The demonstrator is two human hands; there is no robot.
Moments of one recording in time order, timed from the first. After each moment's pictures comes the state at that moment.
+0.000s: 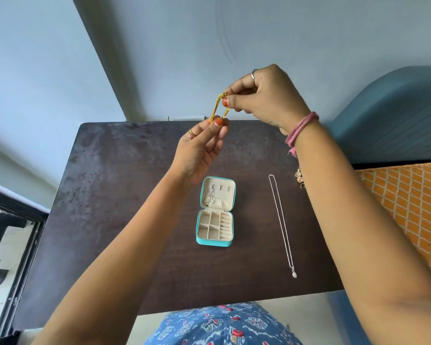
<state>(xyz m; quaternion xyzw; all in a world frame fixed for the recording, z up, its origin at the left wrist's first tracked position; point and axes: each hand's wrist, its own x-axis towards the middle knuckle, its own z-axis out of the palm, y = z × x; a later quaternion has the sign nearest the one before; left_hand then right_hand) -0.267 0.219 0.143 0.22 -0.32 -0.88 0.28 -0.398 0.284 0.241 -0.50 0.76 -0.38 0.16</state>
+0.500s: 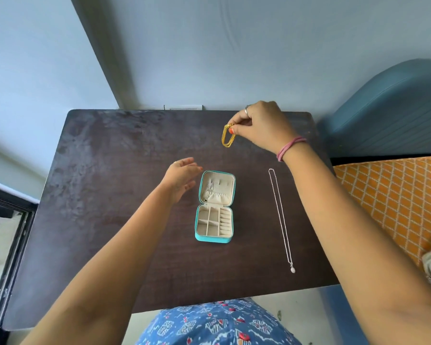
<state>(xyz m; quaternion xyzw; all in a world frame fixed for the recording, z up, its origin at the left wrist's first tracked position) -0.247 0.185 0.020 0.48 -0.44 -0.75 0.12 -0.410 0.279 0.173 -0.54 0.81 -0.20 0.11</state>
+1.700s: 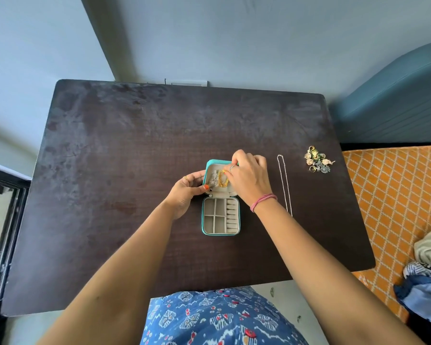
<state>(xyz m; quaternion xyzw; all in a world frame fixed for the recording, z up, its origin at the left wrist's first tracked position) -0.209 0.213 -0.067 0.35 -0.43 -0.83 0.10 -0.356 0.312 0.003 -0.56 0.82 -0.03 -0.07</state>
